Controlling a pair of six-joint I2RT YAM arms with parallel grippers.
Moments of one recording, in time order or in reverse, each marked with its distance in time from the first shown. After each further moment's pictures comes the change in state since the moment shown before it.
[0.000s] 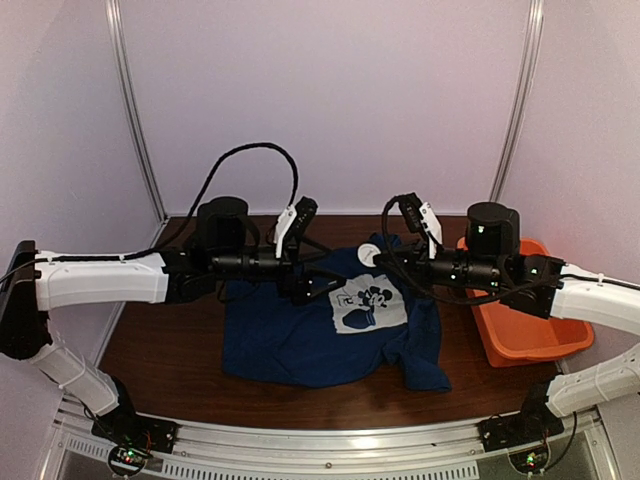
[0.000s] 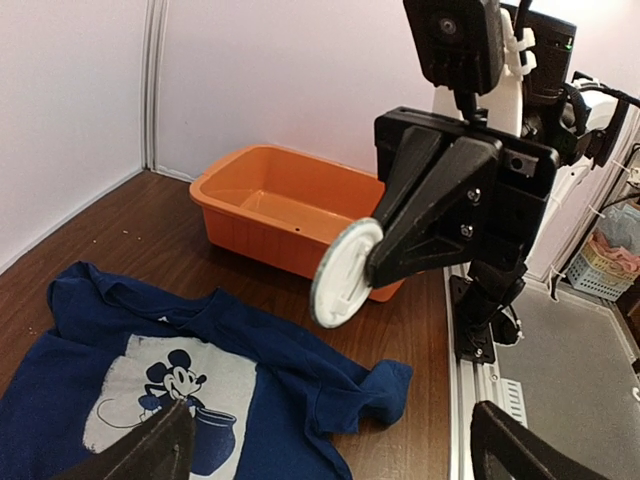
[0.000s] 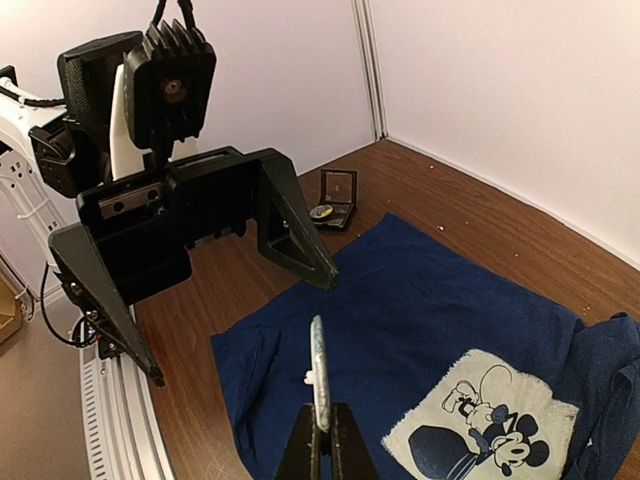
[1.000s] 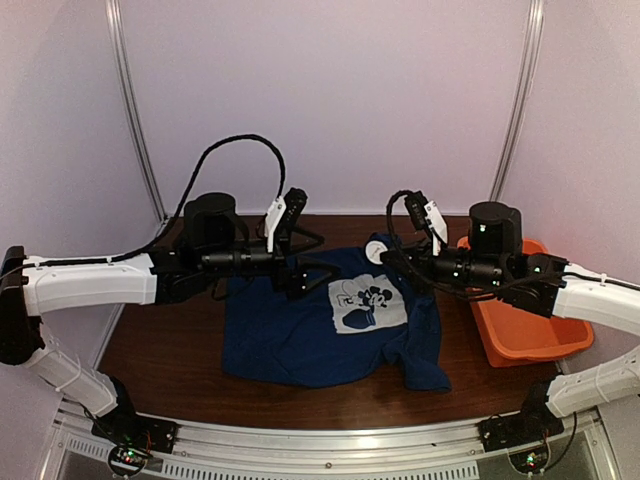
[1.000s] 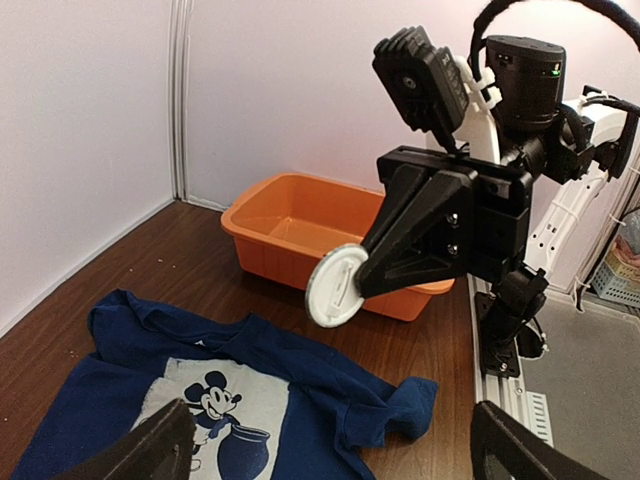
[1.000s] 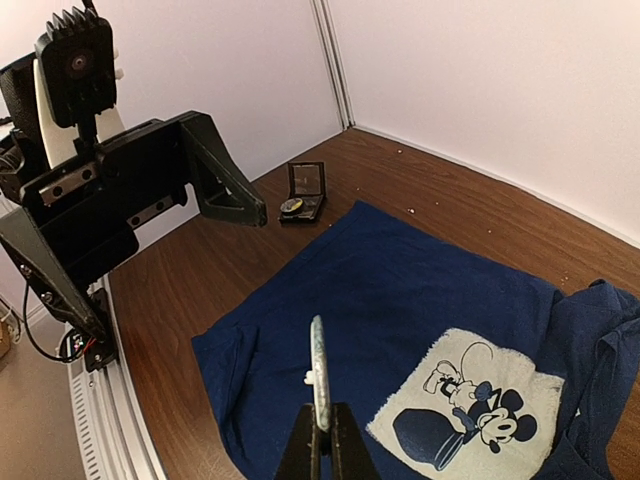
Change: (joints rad) left arm 0.000 -0.060 -0.018 0.017 -0.068 0.043; right arm -0.024 -0.012 0.001 -0.042 0.061 0.050
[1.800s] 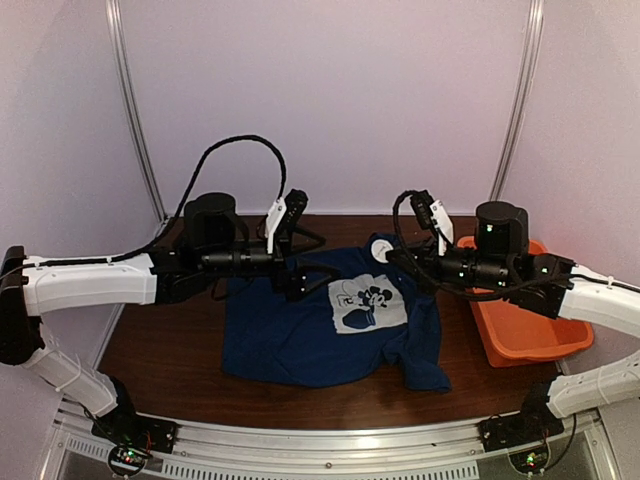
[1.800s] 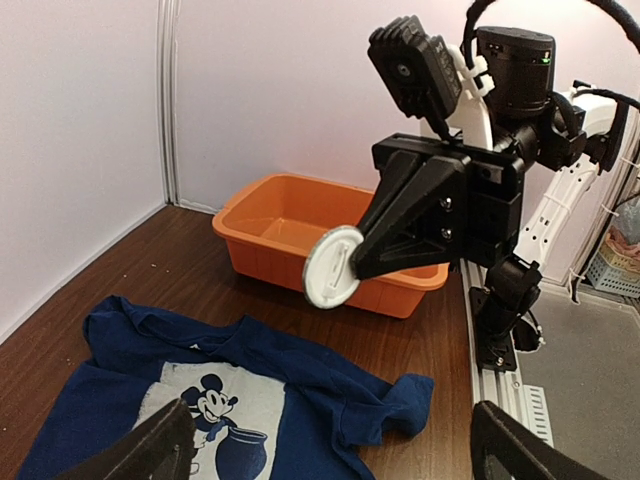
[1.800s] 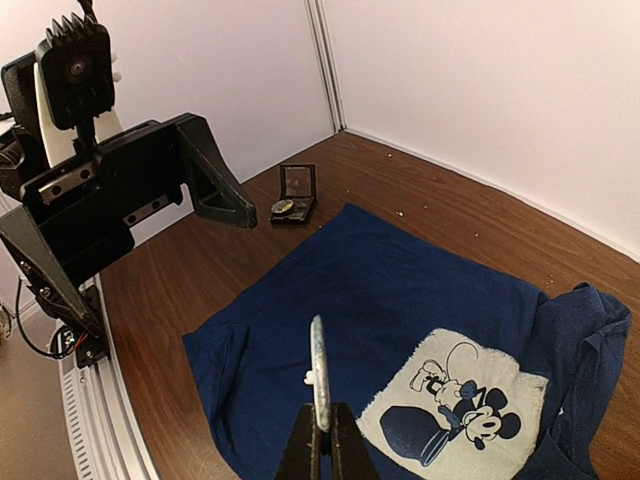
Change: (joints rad) left arm 0.000 0.000 0.000 0.000 0.026 0.019; right arm -0.002 -0.039 -0.002 -0.031 0.024 -0.027
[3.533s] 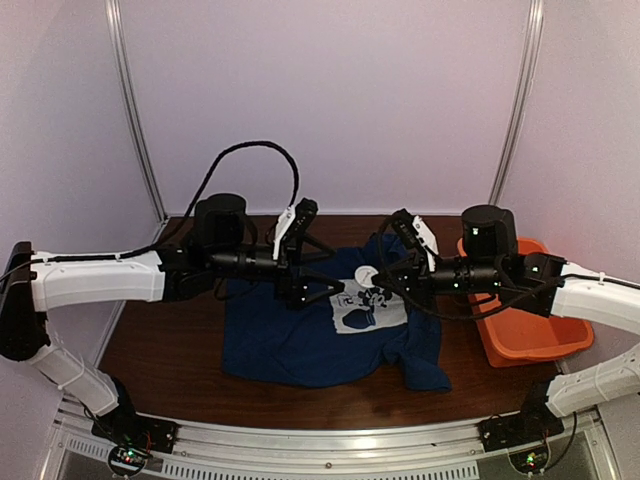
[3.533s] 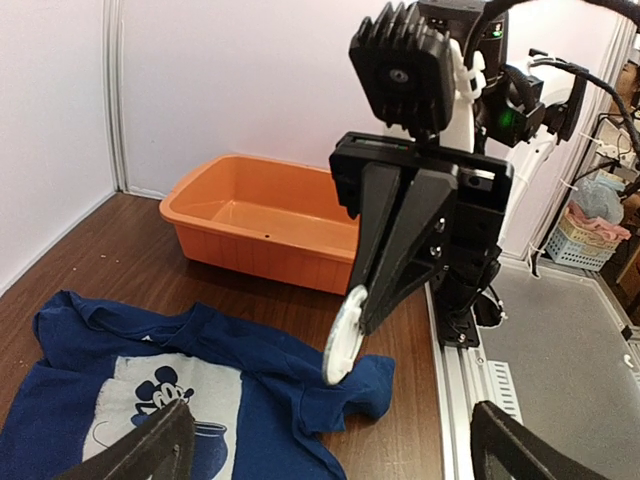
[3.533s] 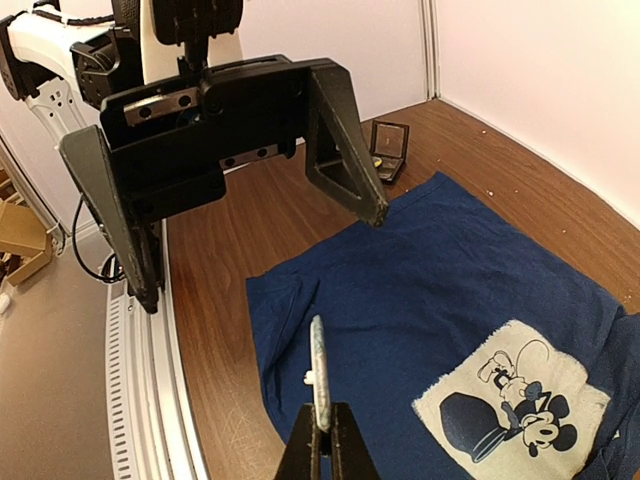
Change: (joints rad) left arm 0.000 0.047 0.033 -0.042 0.143 0.015; right arm 0.016 0.055 0.013 -0.046 -0.229 -0.108
